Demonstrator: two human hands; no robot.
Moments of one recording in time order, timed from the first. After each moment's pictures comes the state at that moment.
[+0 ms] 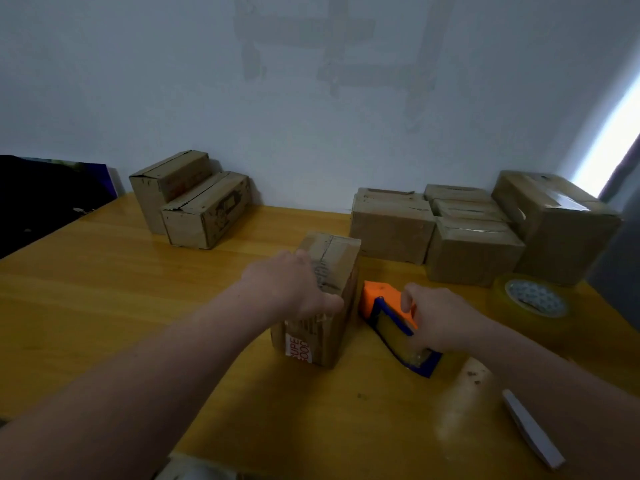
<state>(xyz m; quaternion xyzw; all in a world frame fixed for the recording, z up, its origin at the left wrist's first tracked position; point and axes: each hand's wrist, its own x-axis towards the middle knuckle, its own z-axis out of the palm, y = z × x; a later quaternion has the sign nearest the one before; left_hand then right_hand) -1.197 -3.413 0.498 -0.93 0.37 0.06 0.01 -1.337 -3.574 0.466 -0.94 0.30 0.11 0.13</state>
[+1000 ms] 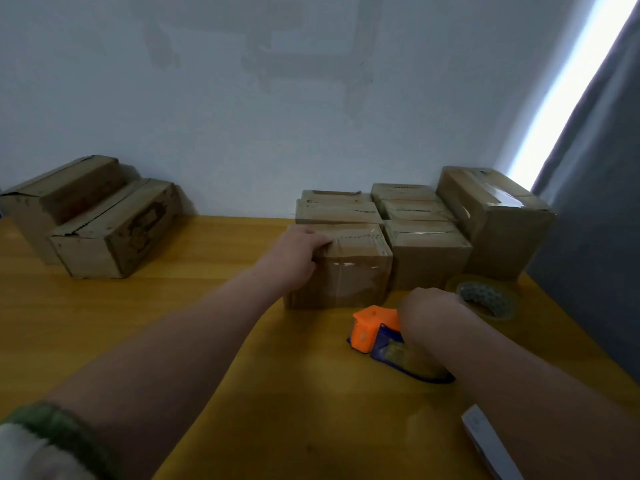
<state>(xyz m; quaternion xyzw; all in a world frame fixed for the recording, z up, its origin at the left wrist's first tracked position) -1.143 -3.552 0.468 -0.83 0.53 0.01 -0.17 -1.318 -3.620 0.481 -0.85 0.43 0.30 -0.06</state>
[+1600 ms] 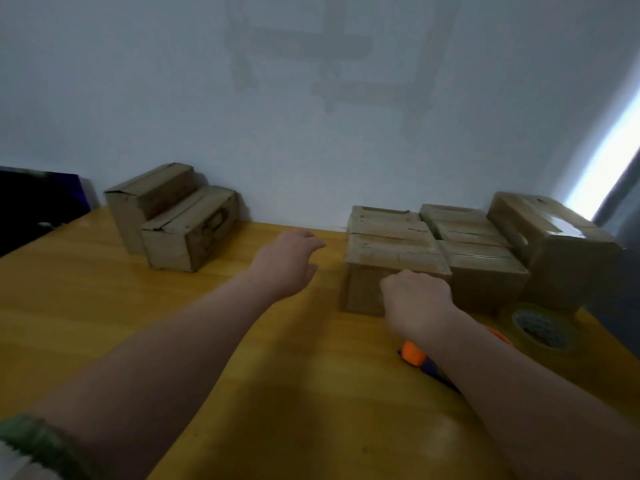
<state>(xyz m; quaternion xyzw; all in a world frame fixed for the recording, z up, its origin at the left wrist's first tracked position) -1.099 -3.466 0.479 -0.85 0.49 -0.08 -0.14 -1.266 -3.562 0.501 -0.94 0.32 0.07 -0.08</state>
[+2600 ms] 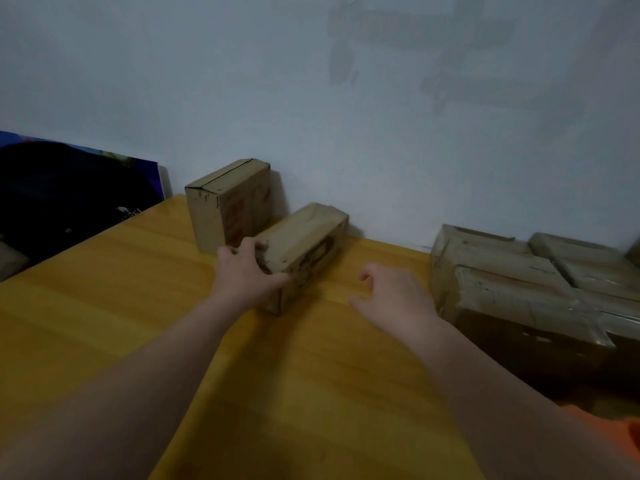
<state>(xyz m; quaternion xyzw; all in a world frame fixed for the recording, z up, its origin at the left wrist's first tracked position) -0.956 -3.359 0.429 -0.92 0.16 0.01 -0.37 -1.109 -3.519 0.472 -0.96 0.23 -0.07 0.14</state>
